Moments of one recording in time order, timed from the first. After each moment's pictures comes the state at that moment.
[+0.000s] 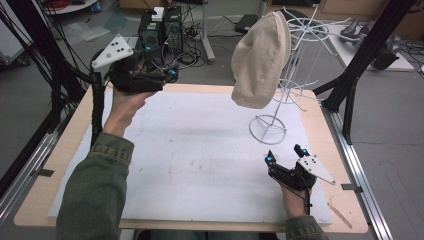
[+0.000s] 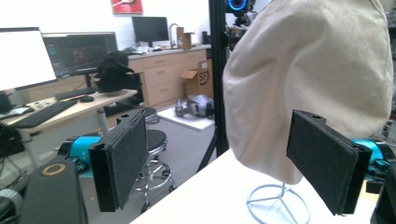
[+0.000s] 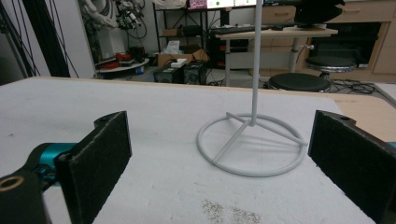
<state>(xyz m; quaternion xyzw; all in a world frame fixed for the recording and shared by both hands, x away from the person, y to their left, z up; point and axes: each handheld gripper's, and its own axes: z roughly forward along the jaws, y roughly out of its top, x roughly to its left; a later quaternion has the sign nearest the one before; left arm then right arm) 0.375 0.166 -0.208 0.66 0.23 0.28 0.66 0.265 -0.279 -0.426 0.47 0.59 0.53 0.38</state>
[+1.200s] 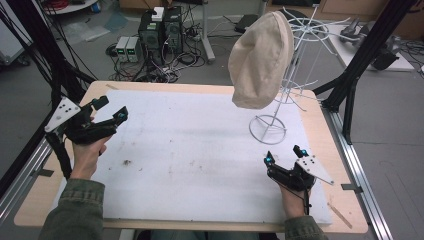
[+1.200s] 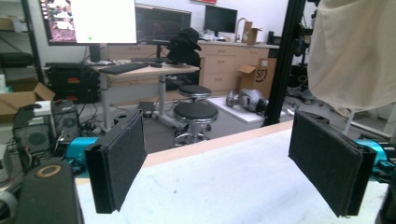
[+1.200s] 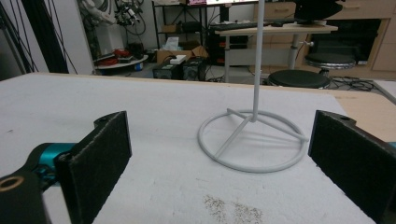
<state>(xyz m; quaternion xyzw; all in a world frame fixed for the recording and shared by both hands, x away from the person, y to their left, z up) 0.319 0.276 -0.326 0.60 0.36 0.32 0.64 0.264 -0.277 -0.427 0.48 0.59 0.53 0.38</state>
